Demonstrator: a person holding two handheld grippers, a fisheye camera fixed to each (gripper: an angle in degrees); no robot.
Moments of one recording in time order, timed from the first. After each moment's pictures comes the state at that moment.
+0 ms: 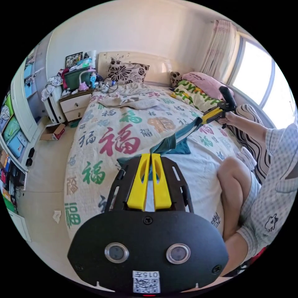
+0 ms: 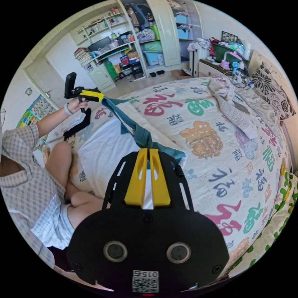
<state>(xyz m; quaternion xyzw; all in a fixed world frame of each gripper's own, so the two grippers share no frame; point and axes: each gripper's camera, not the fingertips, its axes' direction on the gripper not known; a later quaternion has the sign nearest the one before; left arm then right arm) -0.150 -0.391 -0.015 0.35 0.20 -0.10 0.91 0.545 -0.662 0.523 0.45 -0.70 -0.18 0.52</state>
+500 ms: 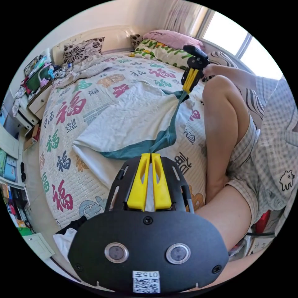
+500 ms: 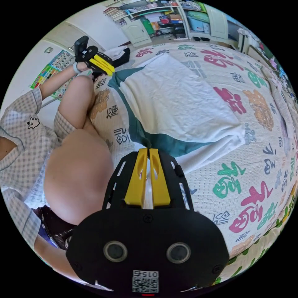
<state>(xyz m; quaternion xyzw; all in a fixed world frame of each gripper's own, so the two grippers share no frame) 0.036 -0.324 -0.023 0.21 0.22 0.07 0.95 0.496 -0.529 0.521 0.40 -0.65 -0.41 0.50</state>
